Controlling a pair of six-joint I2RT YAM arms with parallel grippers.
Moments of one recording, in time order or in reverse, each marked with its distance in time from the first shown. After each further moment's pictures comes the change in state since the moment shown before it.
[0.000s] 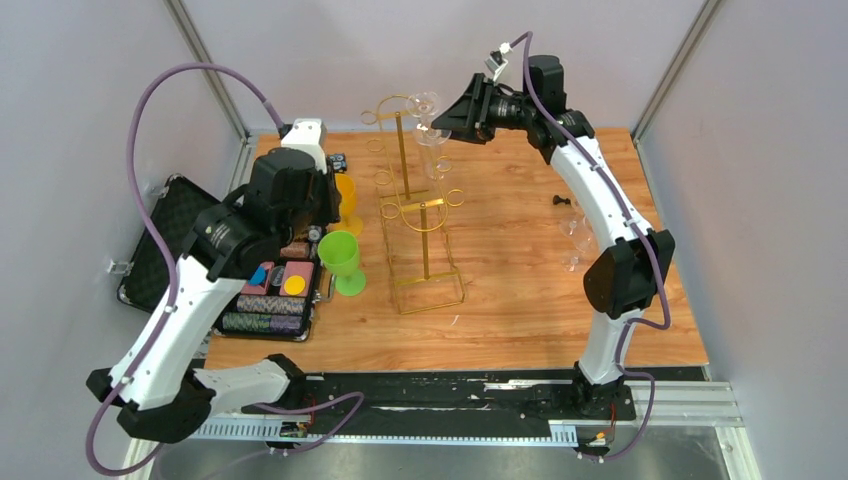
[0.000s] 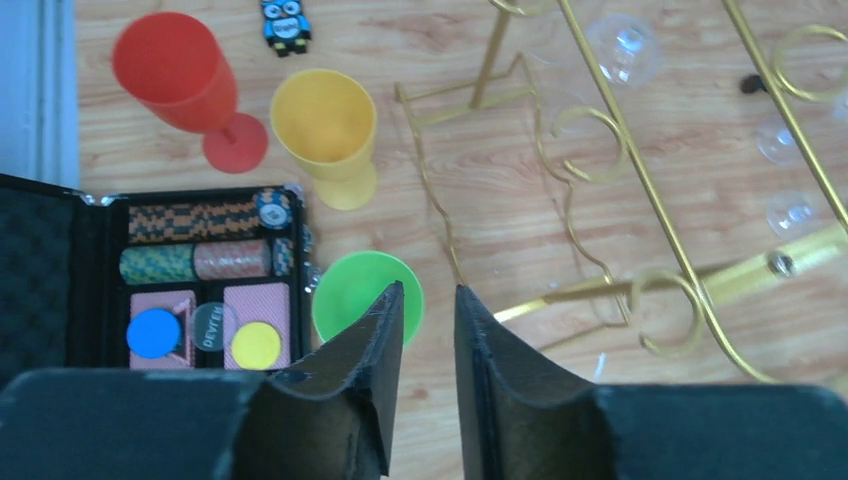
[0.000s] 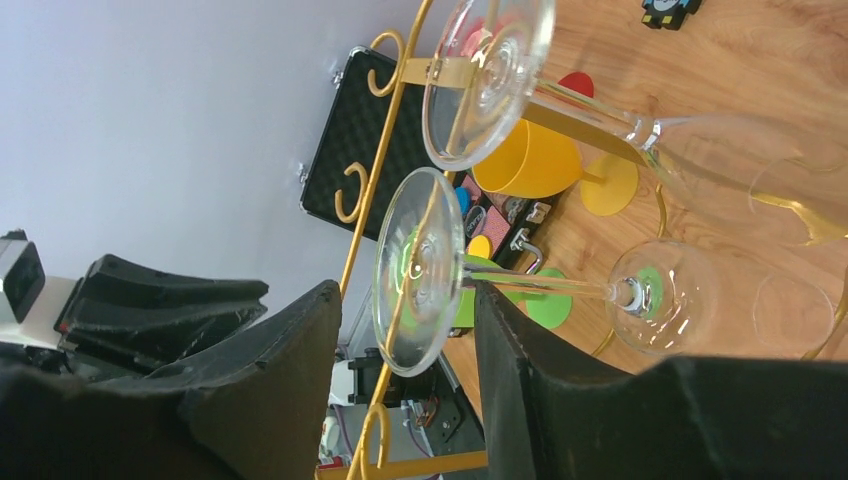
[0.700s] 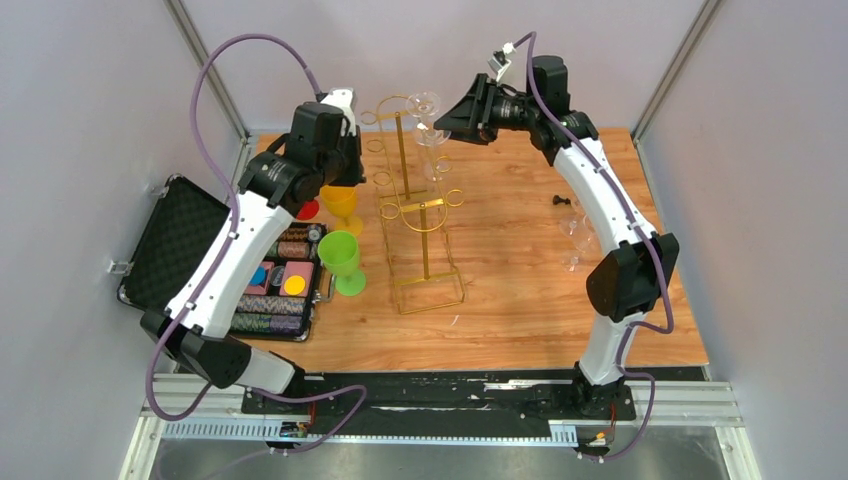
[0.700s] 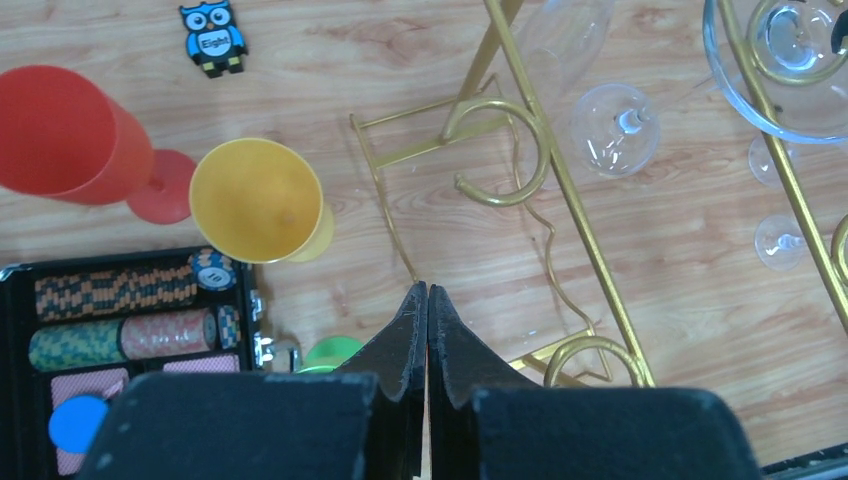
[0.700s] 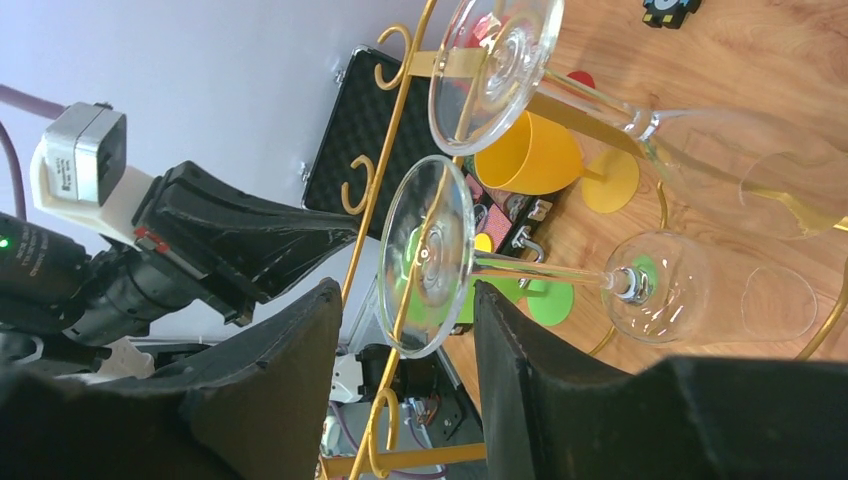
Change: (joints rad) left arm 0.196 0.299 0.096 0.151 0.232 0.058; right arm -0.005 -0.023 -0.029 0.001 0.003 -0.001
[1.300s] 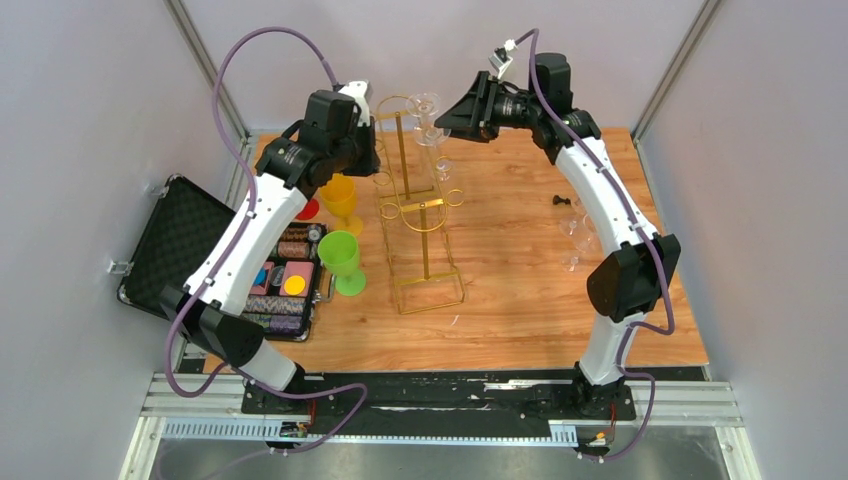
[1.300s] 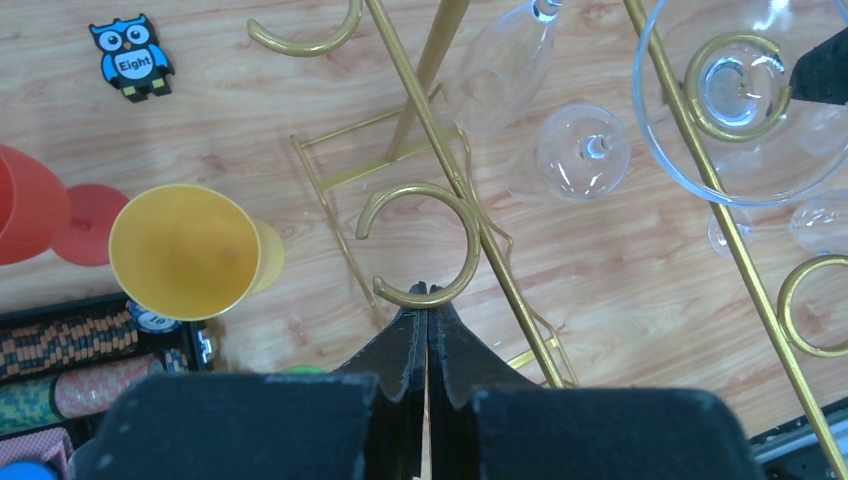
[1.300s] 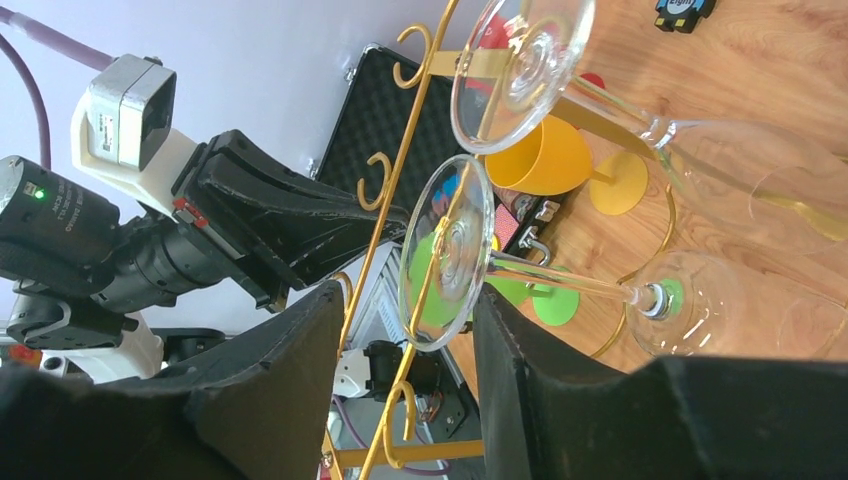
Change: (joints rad) left arm 0.007 0.123 0.074 0.042 0.127 -0.005; right arm -0.003 -0.007 0.014 -0.002 -0.019 0.002
